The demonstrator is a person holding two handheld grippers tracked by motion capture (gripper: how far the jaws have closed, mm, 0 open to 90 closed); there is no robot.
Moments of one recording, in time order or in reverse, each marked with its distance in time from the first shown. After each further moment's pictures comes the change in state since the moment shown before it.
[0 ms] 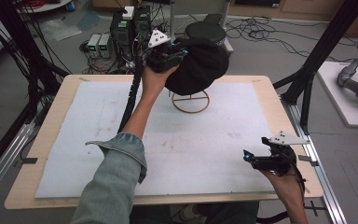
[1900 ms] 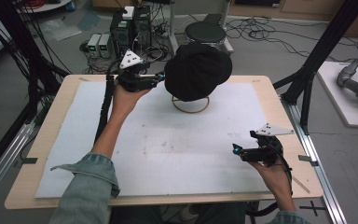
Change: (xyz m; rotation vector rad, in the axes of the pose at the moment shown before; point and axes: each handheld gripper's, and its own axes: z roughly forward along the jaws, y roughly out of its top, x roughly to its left) left arm 0.033 -0.045 -0.085 0.125 0.055 0.026; right arm 0.005 0.018 0.035 0.006 0.048 -0.024
